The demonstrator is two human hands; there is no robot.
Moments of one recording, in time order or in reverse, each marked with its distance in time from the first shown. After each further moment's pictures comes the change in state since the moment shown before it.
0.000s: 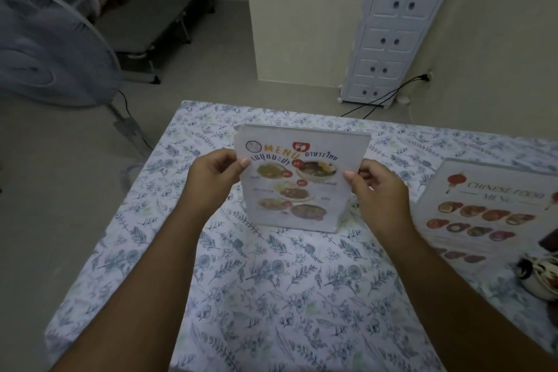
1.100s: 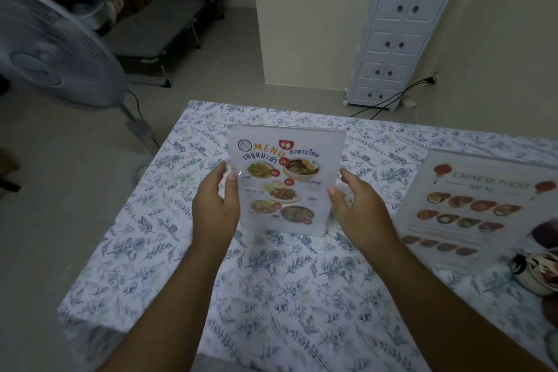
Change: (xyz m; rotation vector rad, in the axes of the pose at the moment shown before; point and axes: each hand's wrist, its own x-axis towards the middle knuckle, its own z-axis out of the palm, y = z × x) left_hand -0.076 -0.016 0.033 0.185 0.328 -0.041; right_hand -0.033 0.023 0.002 -0.306 -0.191 -0.028
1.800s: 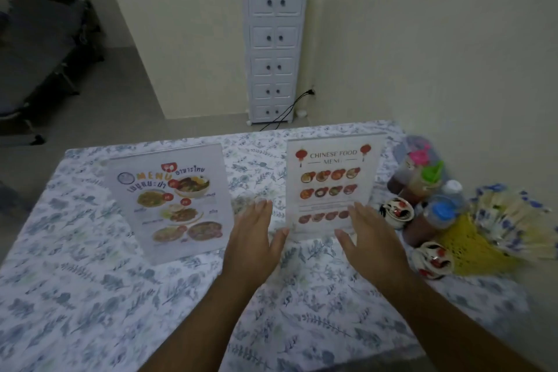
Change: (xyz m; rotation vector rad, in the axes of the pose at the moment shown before) left_hand -0.127 0.067 0.136 0.370 -0.675 0.505; right_hand -0.130 0.111 -0.138 -0.557 0.115 0.265
